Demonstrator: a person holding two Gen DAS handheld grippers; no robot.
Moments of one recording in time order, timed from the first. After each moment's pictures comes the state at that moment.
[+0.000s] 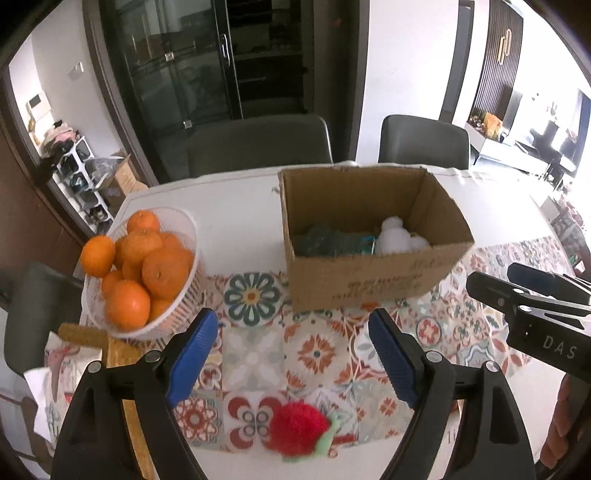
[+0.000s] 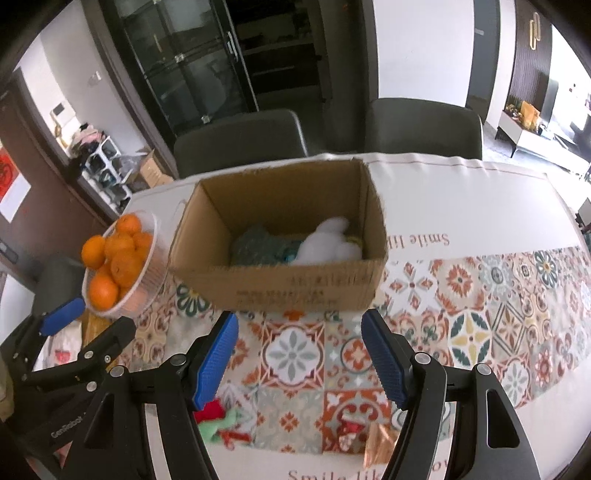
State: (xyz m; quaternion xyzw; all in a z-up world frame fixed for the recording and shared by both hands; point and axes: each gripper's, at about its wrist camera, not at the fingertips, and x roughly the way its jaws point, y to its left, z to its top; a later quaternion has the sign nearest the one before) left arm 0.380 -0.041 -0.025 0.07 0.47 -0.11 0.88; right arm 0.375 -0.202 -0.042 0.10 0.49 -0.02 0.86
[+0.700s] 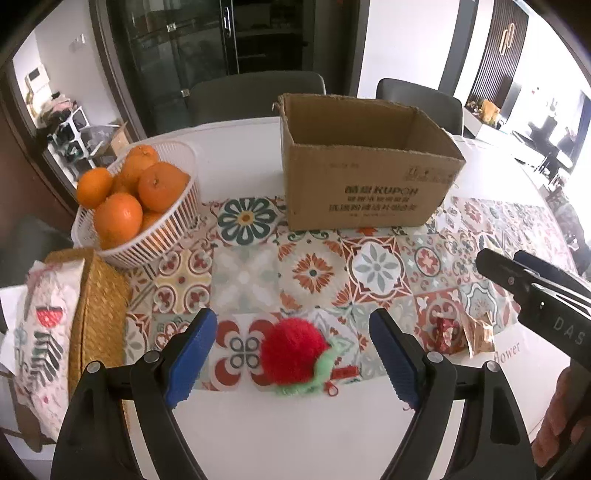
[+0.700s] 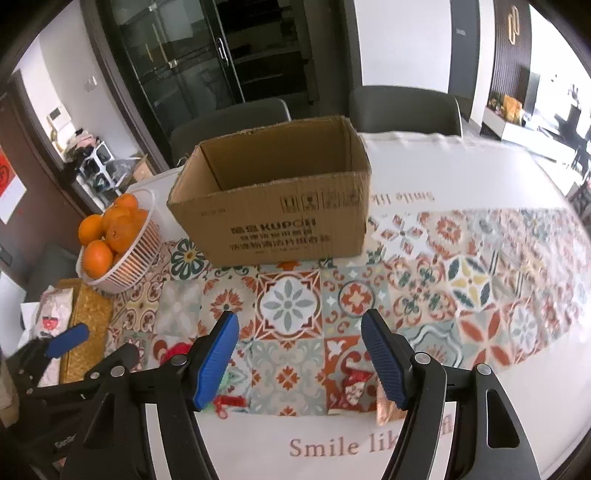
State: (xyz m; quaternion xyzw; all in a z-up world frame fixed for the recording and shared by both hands) left arm 0.309 -0.018 -0.078 0.06 0.50 -0.11 0.86; right arm 0.292 -0.187 -0.082 0.12 0.47 -0.04 0.88
